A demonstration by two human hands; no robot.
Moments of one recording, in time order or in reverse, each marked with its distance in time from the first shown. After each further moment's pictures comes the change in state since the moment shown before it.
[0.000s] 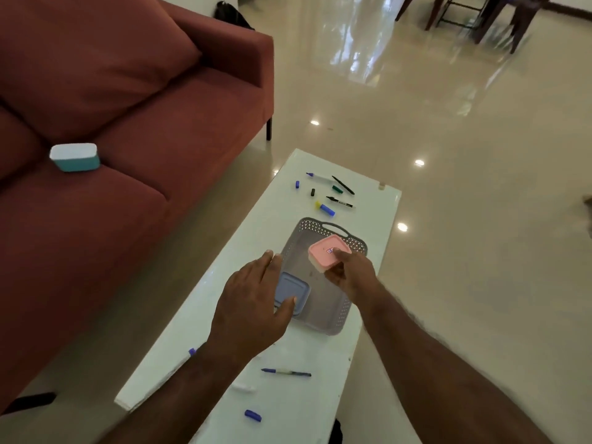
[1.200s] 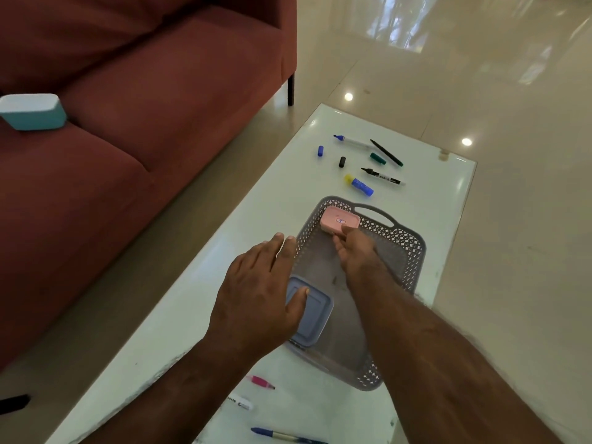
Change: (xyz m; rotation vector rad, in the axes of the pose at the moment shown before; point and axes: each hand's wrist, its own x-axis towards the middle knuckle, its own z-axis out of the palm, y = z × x) left_hand 0.103 -0.062 0.169 0.130 -0.030 -0.063; right_hand 0.284 0.079 0.053 0.333 0.180 0.079
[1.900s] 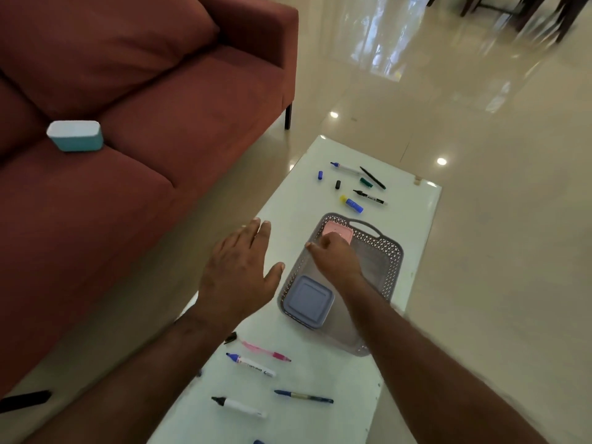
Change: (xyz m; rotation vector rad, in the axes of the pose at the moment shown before) left_hand -0.033 -0.045 -0.123 0.026 0.036 -0.024; right_hand -0.201 -0.008 0.002 -1.399 -0.190 -0.646
